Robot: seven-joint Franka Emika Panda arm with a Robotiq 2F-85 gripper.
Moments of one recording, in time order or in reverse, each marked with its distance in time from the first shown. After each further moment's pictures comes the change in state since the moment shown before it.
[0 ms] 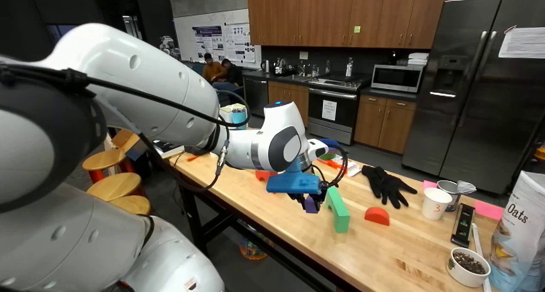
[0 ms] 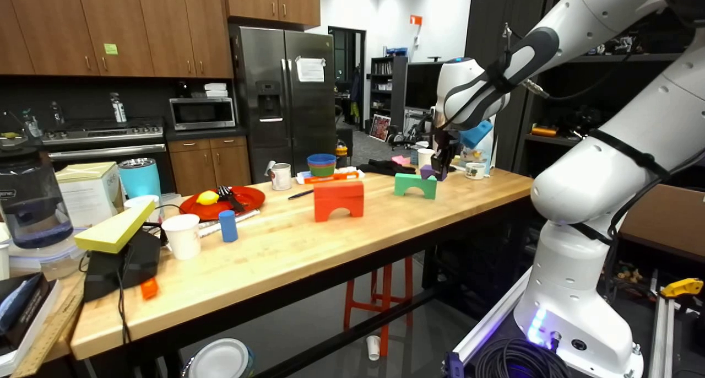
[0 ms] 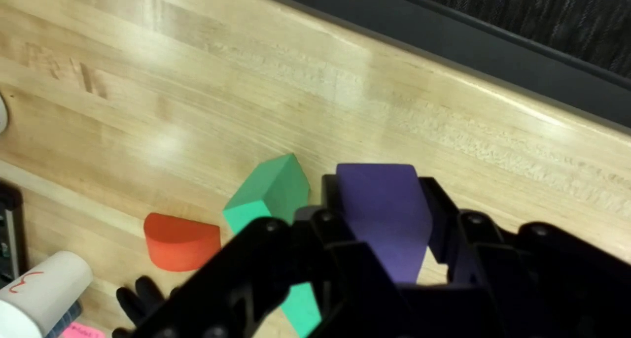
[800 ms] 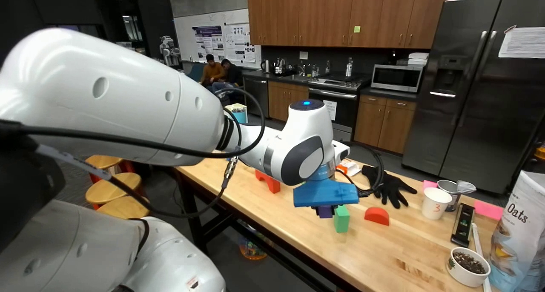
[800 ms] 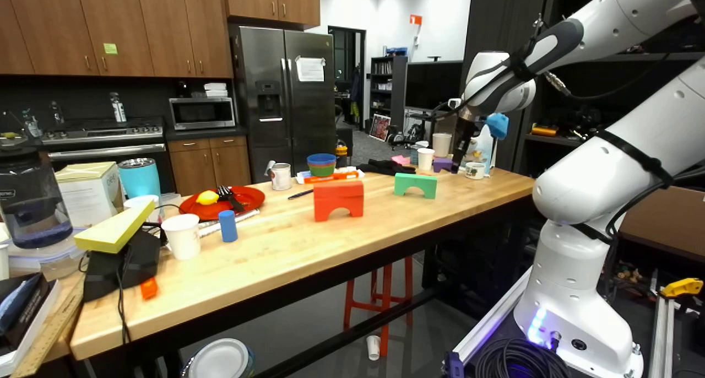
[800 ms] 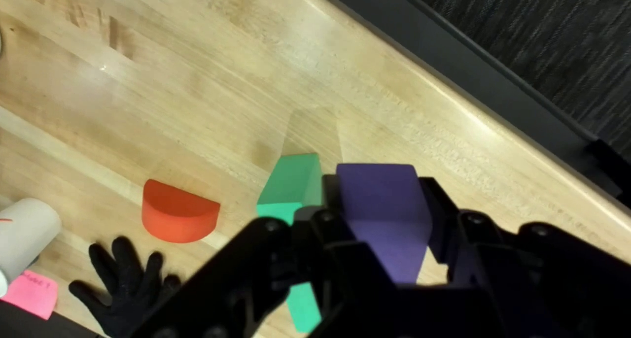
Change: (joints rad) arm 0.035 -0.084 -0.251 -0.001 0.062 -0.009 -0.488
